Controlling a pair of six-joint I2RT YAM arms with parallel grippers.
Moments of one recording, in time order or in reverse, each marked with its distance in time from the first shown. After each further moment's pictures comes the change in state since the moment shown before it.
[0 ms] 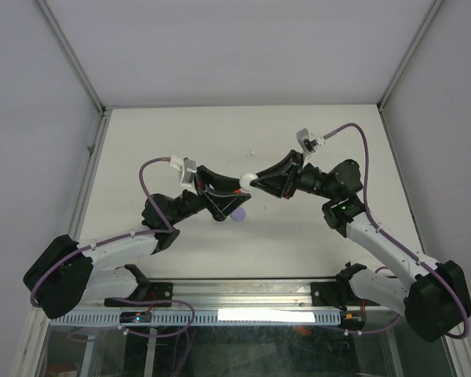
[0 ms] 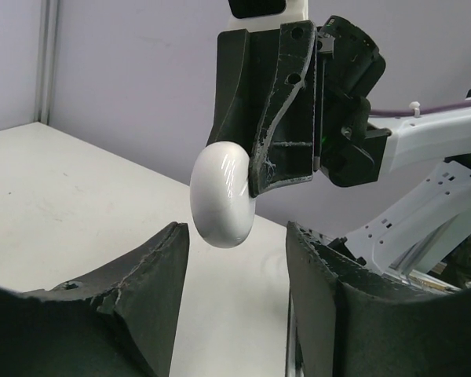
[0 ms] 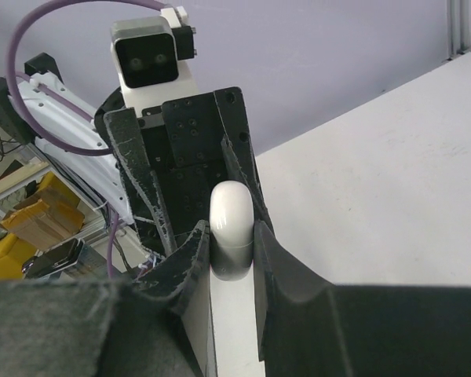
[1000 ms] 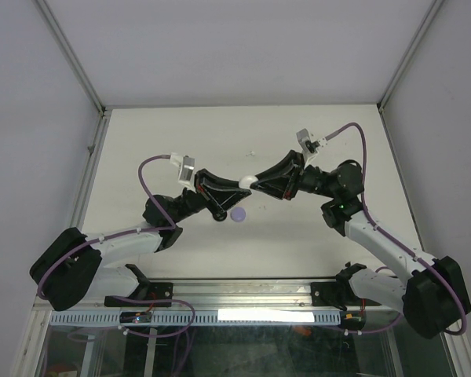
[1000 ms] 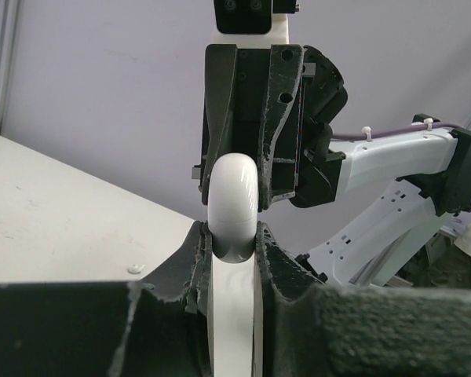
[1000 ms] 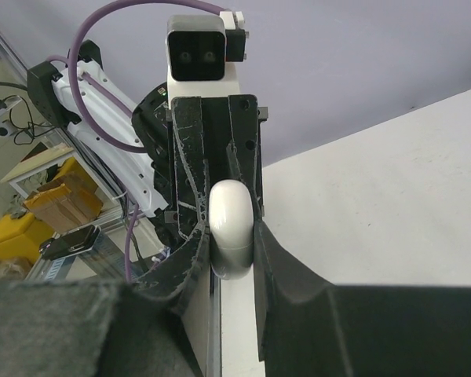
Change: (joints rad) left arm 0.000 0.069 0.008 0.157 0.026 -0.145; right arm 0.000 0.027 -0.005 0.155 -0.085 0.063
